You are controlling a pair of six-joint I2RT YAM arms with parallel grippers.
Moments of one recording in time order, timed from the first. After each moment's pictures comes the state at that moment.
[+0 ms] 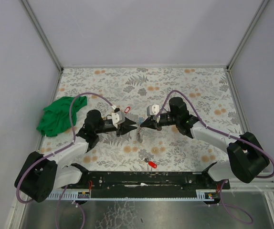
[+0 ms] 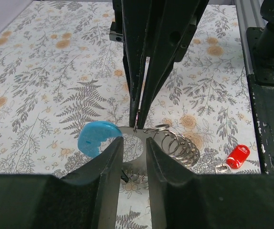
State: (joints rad) left arm -0.46 1.15 0.43 0.62 0.88 0.16; right arm 0.62 1.40 0.75 0.25 -0.90 -0.50
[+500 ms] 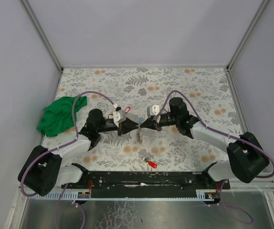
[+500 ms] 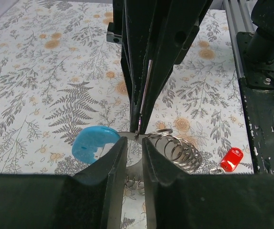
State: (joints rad) left arm -0.46 1.23 0.43 0.71 0.92 0.11; right arm 0.62 1.40 0.74 0.26 -0.92 -0.49
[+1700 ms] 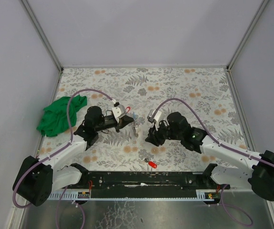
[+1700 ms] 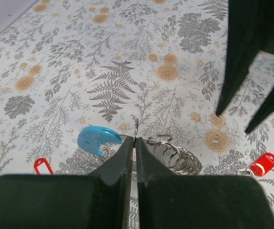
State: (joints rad) left arm -0.47 1.12 0.51 0.41 0.70 0.19; right arm 0.81 1.12 0.66 -0.02 -0.40 -0.04
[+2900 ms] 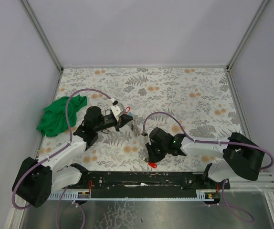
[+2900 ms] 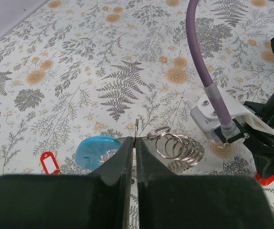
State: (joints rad) left arm -0.47 1.09 0.51 0.40 0.63 0.14; right arm 1.03 1.42 0.64 -0.25 -0.23 0.48
